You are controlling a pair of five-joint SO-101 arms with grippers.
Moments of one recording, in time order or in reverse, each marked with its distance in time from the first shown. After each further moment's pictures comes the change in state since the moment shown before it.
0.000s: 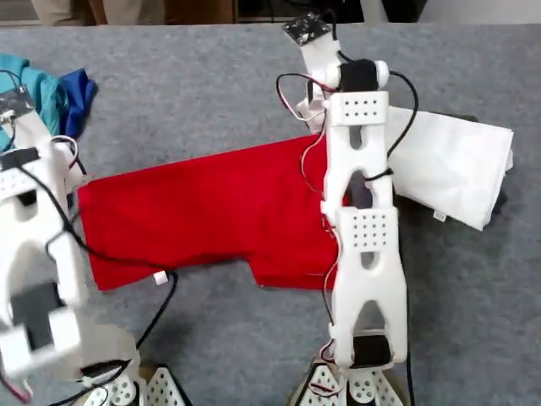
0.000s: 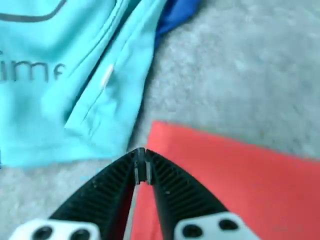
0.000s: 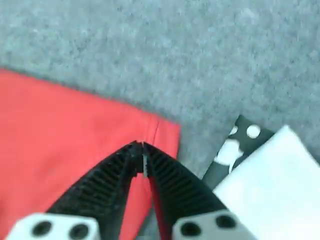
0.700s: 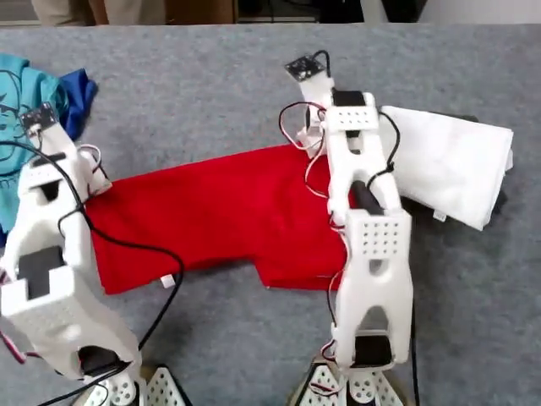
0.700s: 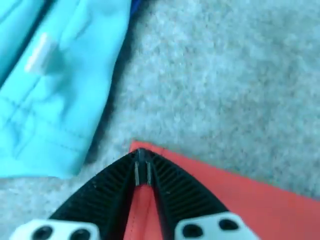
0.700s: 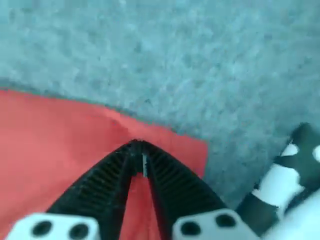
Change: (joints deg) left arm 2.7 23.5 -7.9 -7.5 8.6; right arm 1.8 -2.5 35.7 -28.2 0.0
